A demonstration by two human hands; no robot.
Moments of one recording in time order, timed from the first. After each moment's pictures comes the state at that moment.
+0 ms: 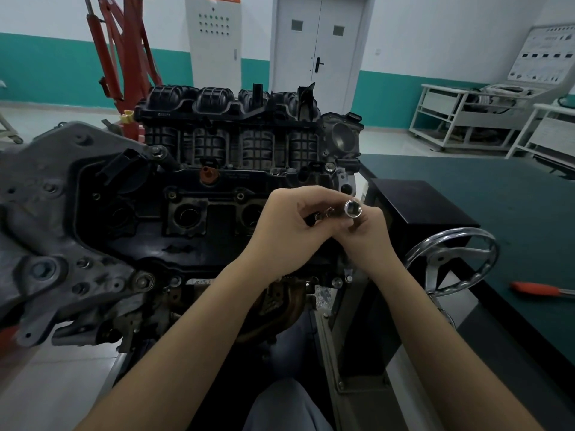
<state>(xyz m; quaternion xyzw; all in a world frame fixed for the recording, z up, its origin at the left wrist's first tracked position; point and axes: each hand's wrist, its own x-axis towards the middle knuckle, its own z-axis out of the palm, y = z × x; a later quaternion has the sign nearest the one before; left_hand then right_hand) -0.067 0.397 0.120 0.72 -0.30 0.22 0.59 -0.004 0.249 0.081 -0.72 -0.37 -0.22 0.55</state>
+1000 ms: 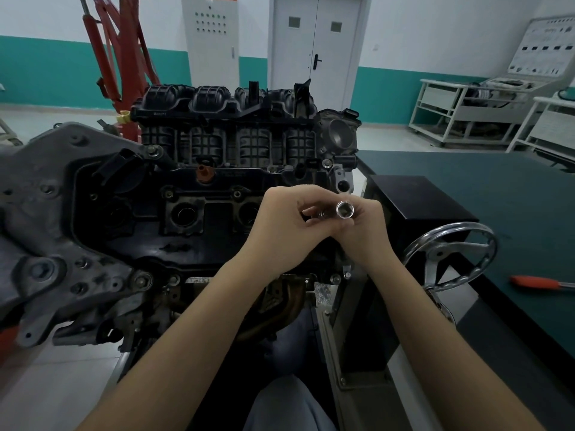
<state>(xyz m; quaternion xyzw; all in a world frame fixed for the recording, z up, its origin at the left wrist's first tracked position) -0.066 0.395 0.119 0.75 -0.27 0.22 0.56 -0.003 0.249 0.084 -0.73 -0.35 -0.23 0.54</state>
